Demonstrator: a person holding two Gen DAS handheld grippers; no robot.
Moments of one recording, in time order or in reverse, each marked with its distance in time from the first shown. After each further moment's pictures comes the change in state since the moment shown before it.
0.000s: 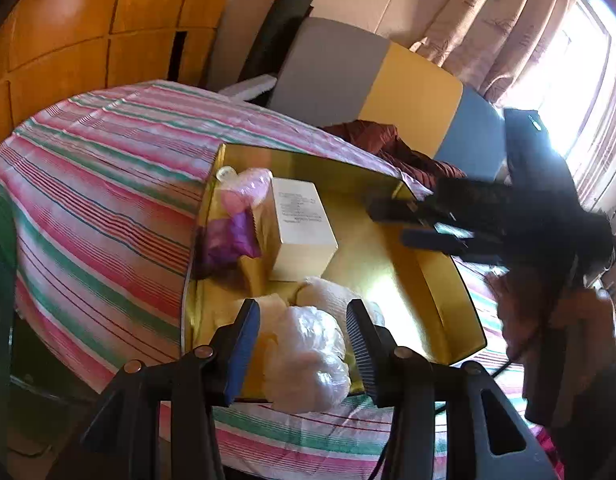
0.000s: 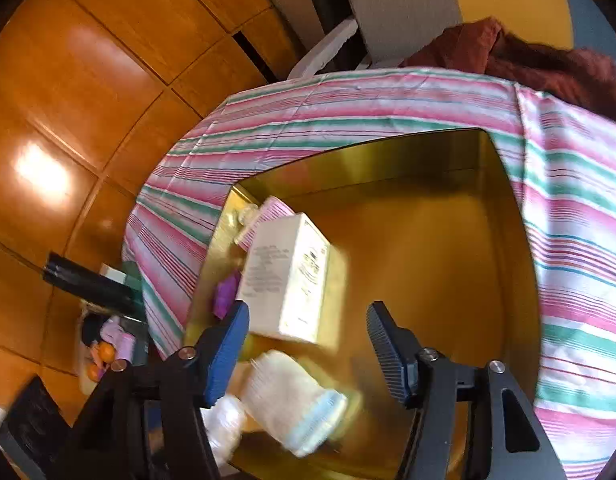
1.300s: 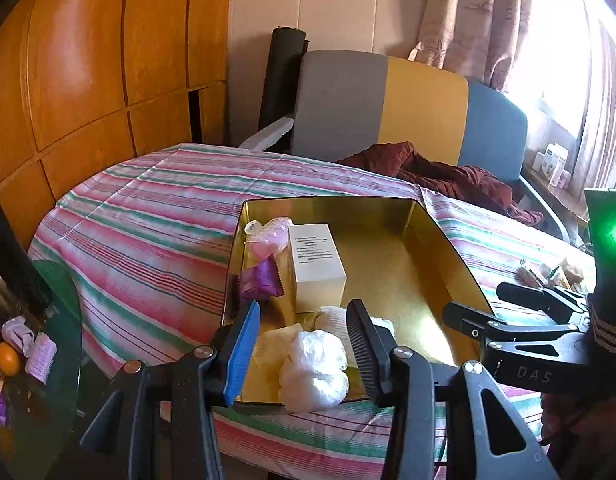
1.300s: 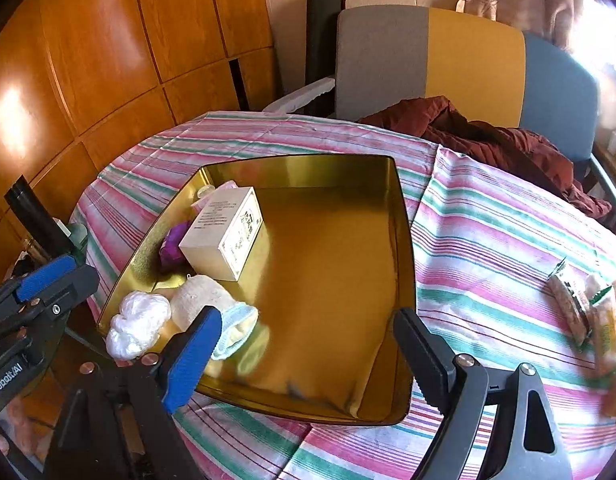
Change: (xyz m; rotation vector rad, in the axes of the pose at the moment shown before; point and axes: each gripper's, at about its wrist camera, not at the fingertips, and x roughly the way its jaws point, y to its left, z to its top) left arm -0.032 -0.041 0.006 0.159 -0.118 0.208; right arm -0.061 0.001 -0.080 -0.203 -0.202 -0.284
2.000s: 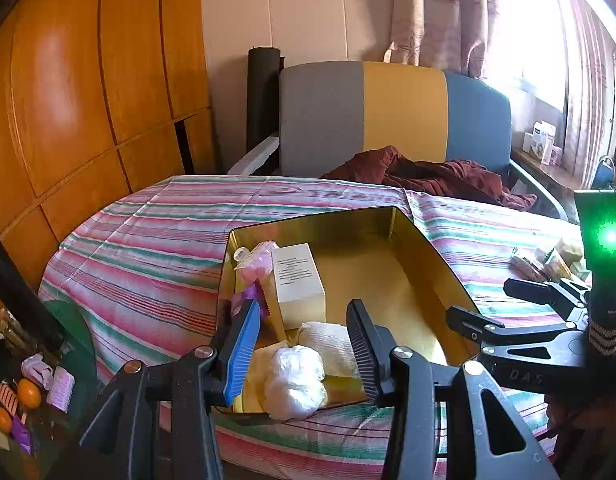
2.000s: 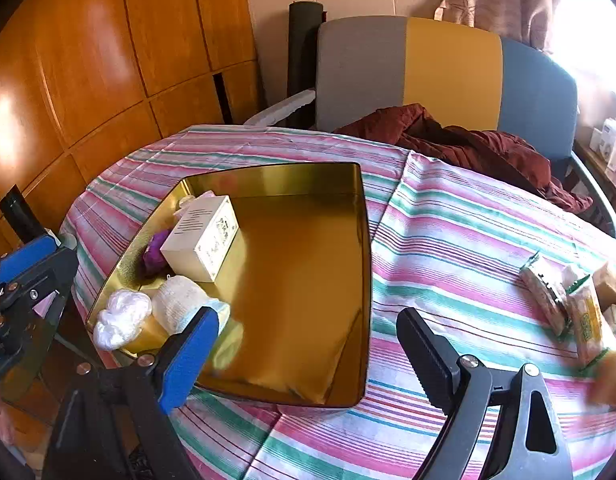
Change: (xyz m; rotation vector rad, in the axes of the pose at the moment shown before) left arm -0.019 -0.033 0.009 0.120 -0.049 0.022; right arm -0.019 -0.022 -0.012 0.031 -0.043 -0.049
